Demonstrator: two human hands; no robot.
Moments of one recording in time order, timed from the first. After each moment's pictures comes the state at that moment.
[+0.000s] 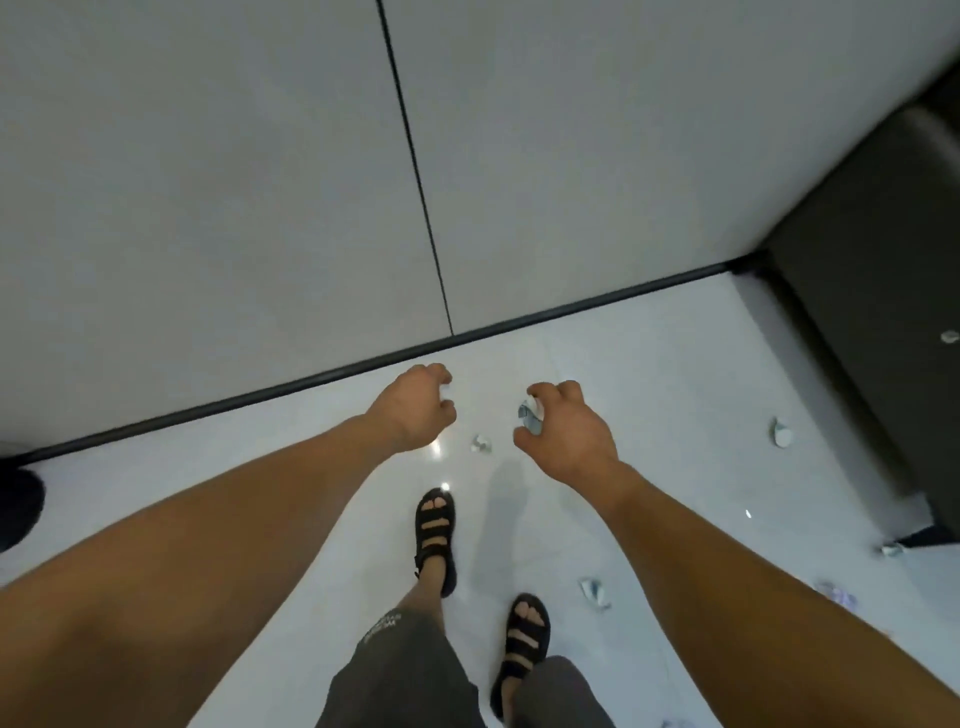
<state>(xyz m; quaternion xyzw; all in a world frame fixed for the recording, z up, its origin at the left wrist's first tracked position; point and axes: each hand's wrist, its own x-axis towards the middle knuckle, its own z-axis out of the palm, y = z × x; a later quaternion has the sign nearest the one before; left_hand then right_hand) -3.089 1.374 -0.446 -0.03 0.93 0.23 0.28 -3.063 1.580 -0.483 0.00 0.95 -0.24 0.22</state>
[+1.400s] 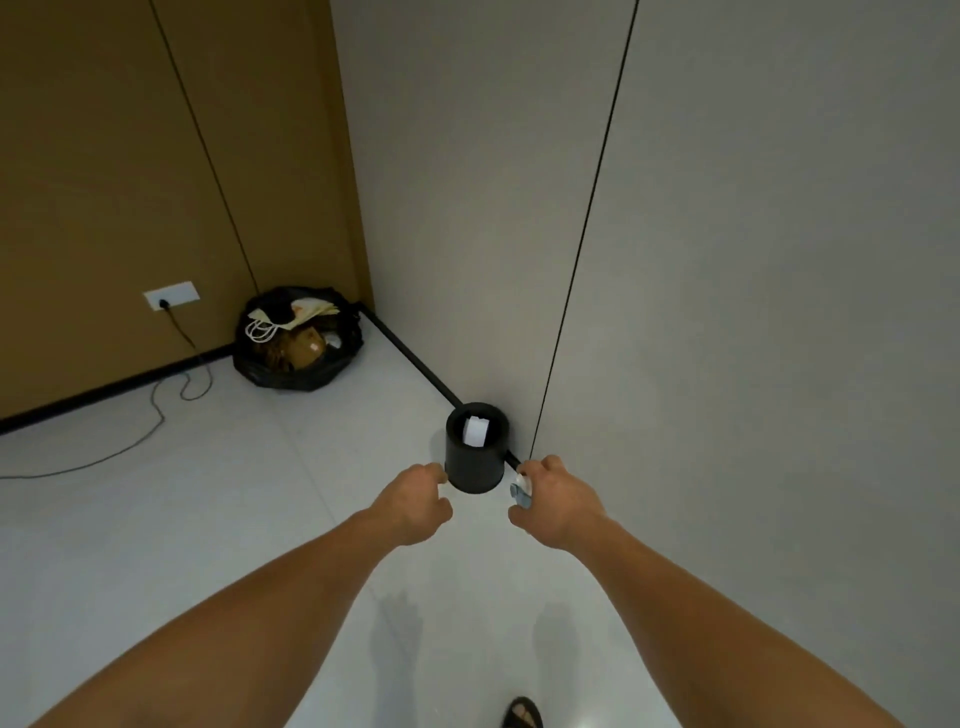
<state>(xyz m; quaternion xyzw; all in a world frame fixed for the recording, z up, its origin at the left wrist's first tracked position) -2.595 0.717 -0.286 -0.54 0.78 0.31 0.01 -2.790 0.788 -0.285 -0.59 0.78 -0.04 0.20</state>
